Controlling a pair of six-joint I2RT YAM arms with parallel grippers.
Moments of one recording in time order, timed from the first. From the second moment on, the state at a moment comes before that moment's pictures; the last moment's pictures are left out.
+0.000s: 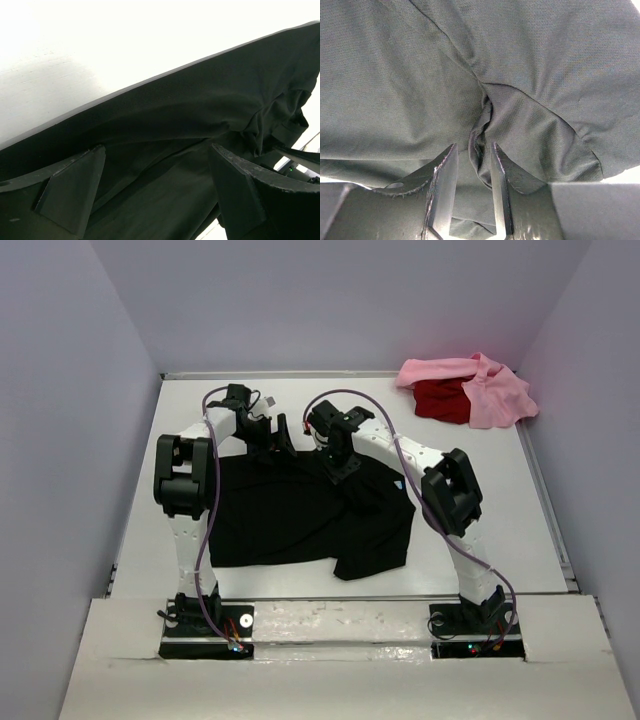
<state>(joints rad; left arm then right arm) -0.13 2.13 1.58 -0.65 0.59 -0.23 0.73 2.19 1.94 -1.05 0.03 0.08</state>
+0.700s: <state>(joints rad) -0.13 2.13 1.58 -0.65 0.59 -0.23 0.73 2.25 1.94 -1.02 0.02 0.10</state>
